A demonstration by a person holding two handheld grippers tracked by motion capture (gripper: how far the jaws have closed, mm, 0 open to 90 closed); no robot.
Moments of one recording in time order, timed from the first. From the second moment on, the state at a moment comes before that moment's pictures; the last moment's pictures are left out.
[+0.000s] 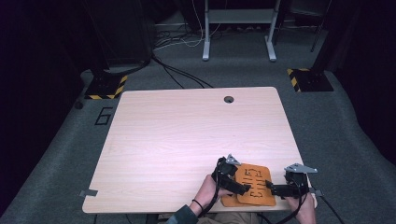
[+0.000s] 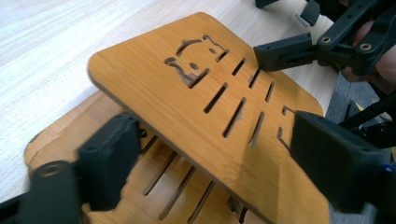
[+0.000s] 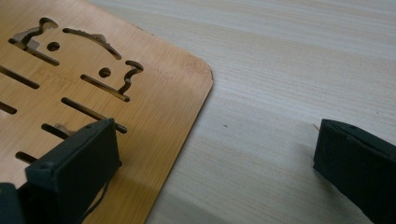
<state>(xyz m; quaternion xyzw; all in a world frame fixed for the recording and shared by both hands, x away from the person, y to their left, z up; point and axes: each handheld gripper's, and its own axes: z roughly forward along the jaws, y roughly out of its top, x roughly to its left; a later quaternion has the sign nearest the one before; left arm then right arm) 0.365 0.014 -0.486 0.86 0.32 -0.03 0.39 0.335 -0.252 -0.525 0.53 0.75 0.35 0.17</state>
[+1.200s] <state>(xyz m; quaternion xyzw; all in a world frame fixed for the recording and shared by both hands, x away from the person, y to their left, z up) 0.380 0.026 -0.481 0.77 0.38 -0.14 0.49 0.335 -0.272 -0.526 0.56 0.70 0.41 0.15</state>
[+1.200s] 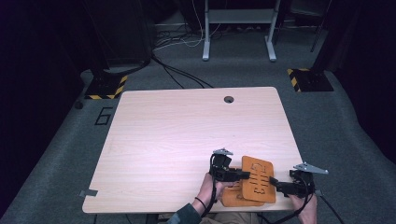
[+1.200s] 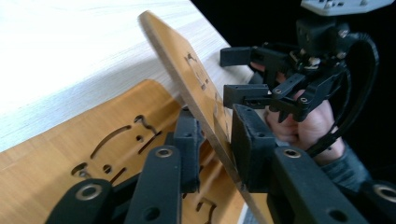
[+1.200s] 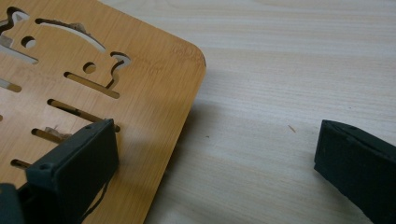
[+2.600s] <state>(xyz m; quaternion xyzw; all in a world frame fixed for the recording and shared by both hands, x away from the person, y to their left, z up) 0.386 0.065 -0.451 0.72 0.37 -0.14 0.56 0.348 -0.261 -0.526 0.56 0.74 0.33 0.20</state>
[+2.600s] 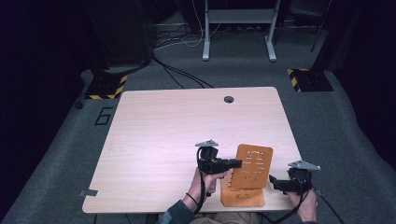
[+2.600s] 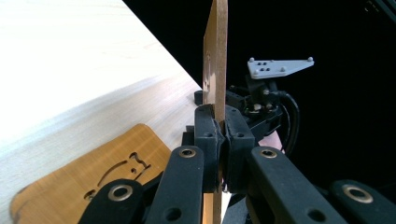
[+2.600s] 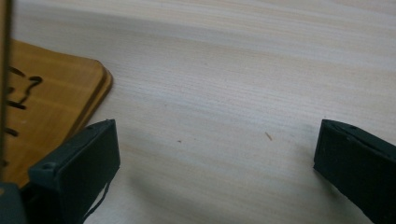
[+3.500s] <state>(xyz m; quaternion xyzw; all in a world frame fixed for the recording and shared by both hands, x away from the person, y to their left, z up) 0.396 0.115 -0.434 0.71 0.39 -0.10 0.57 0.359 -0.258 -0.529 0.54 0.75 0.31 0.22</state>
